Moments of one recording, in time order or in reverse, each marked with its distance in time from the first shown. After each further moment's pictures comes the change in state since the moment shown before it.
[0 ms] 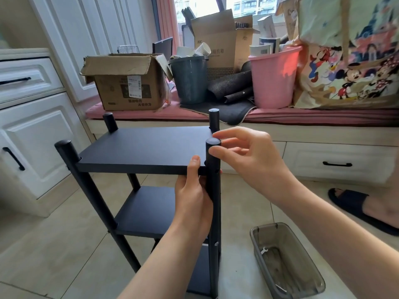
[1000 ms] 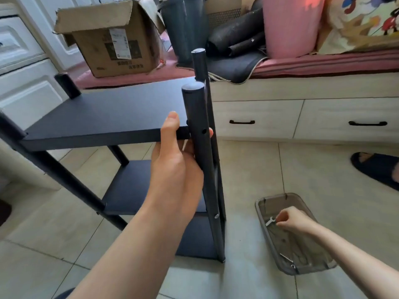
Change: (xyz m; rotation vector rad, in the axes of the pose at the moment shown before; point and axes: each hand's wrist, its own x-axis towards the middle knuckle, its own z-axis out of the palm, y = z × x) left_hand 0.017 -0.018 0.012 0.005 -0.021 0.075; right_hand -0.098 0.357 -0.066 -0.683 -0.591 0.867
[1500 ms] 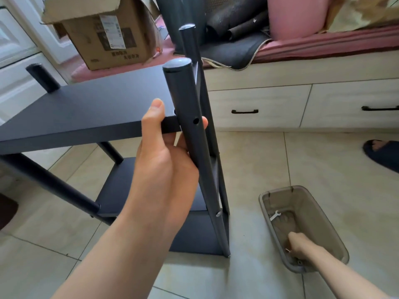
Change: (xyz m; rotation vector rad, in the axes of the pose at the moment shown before) left_hand 0.001 -0.009 0.004 -0.065 -0.027 0.046; right_hand 0.047 0.066 0.104 -0.268 -0.160 0.107
